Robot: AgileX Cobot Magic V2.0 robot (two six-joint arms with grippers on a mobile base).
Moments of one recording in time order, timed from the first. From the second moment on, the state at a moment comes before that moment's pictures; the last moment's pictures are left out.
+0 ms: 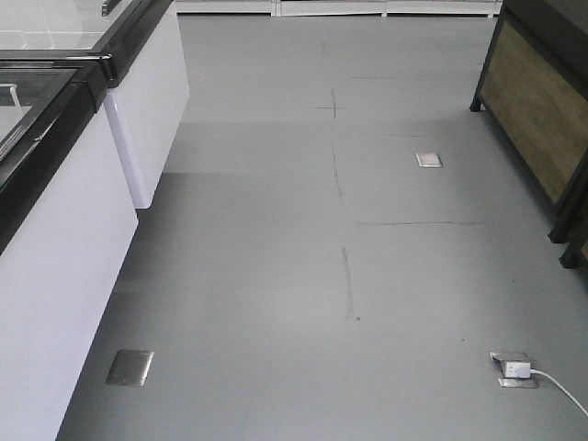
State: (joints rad) left arm 0.62 1.36 -0.76 0.12 -0.59 -1.72; right arm -0.06 -0.01 0.03 0.04 0.11 0.02
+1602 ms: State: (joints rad) left arm 0.35 1.37 -0.87 0.43 -0.84 -2.04; right arm -0.06 -0.01 0.03 0.04 0.11 0.02
